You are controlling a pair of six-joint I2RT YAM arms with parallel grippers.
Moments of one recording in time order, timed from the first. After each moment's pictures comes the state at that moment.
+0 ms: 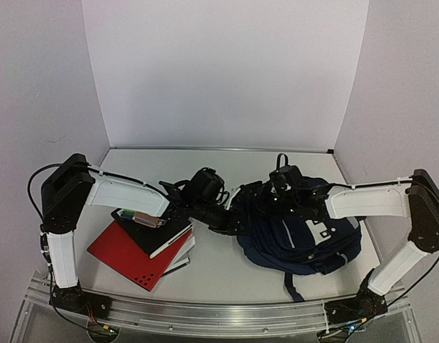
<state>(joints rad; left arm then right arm) -1.02 1.95 1.27 0.03 0.52 -0.63 0.80 1.58 0.92 -0.03 0.12 1.04</state>
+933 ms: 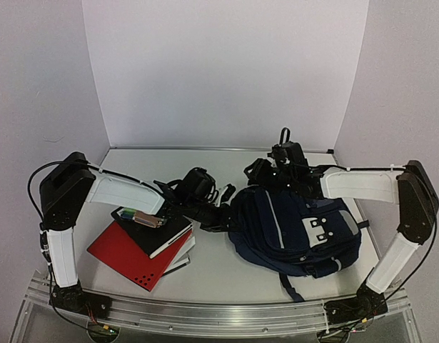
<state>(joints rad) -0.95 1.95 1.21 0.05 0.50 -0.74 0.69 1.69 1.12 0.02 0.12 0.93</state>
